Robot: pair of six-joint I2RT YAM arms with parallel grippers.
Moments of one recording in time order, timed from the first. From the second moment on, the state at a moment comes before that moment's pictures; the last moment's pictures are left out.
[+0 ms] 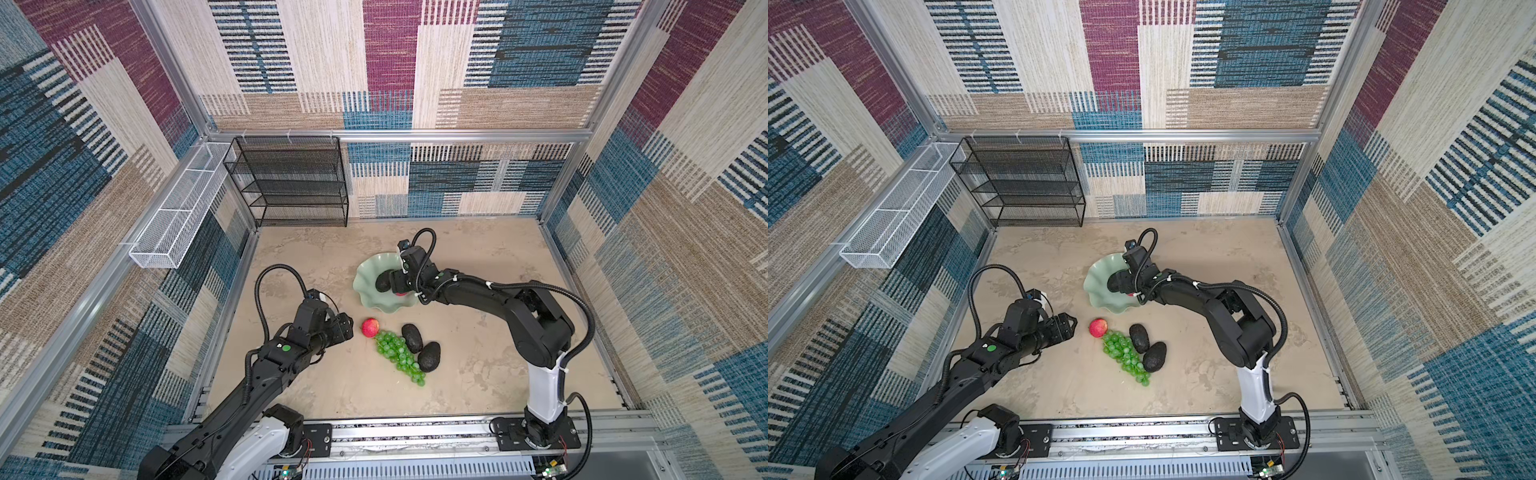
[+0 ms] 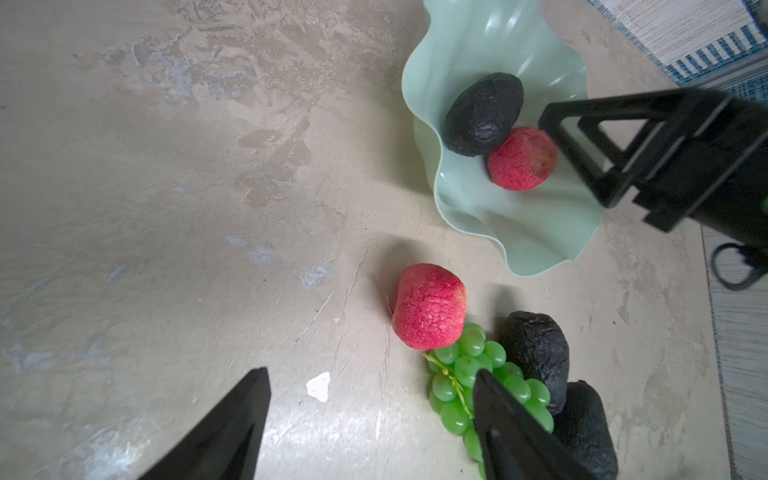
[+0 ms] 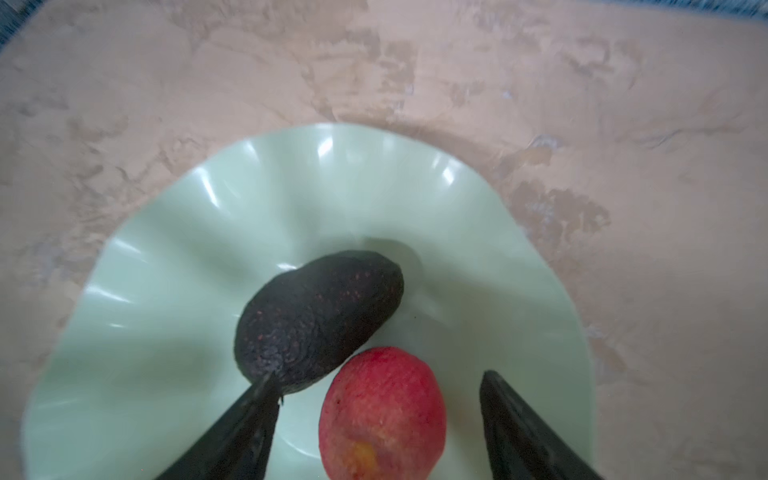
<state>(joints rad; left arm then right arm) -0.41 0.91 0.56 -0.44 0.00 -0.68 0.68 1.93 1.35 -0.12 0.14 0.28</state>
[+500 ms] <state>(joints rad) -0.41 0.98 0.57 -0.36 -0.03 -0.67 0.77 1.33 0.82 -0.34 0.12 0.50</state>
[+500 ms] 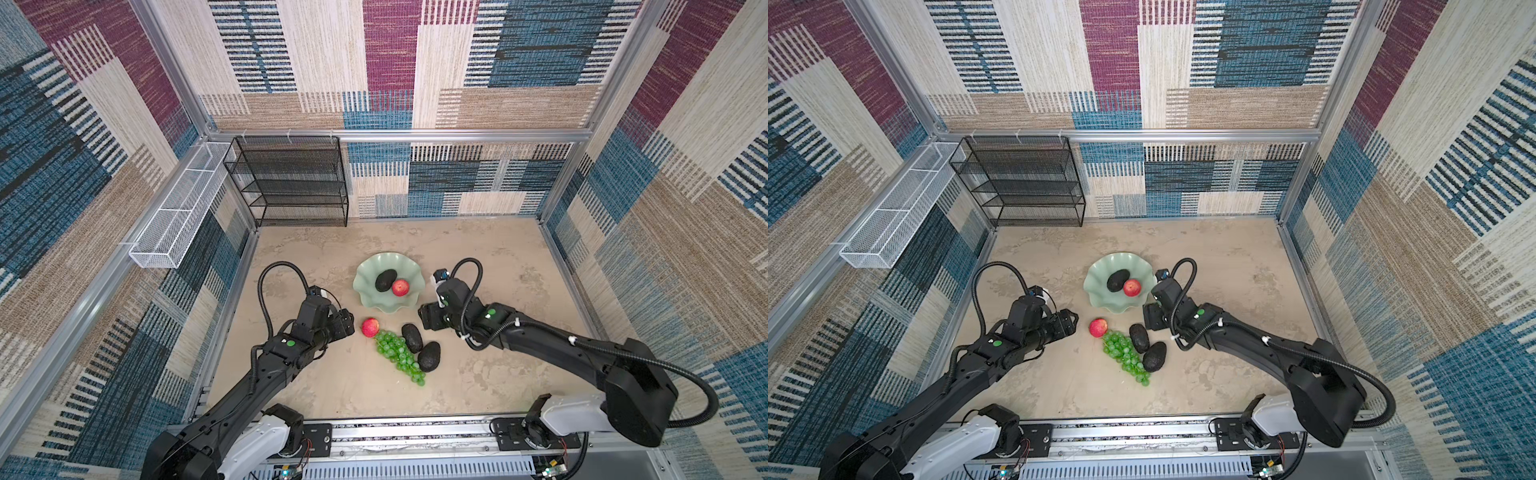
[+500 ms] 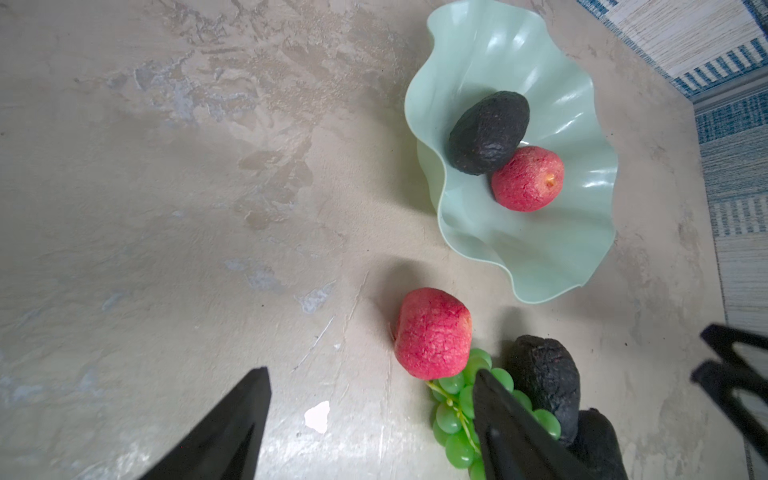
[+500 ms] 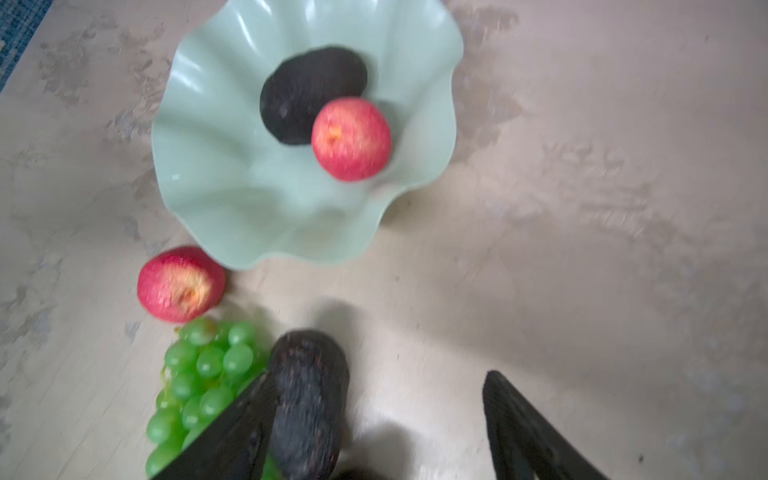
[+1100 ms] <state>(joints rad) -0.41 0.99 0.55 -0.32 -0.03 -0.67 0.83 1.35 0.62 -0.28 -0.07 0.76</state>
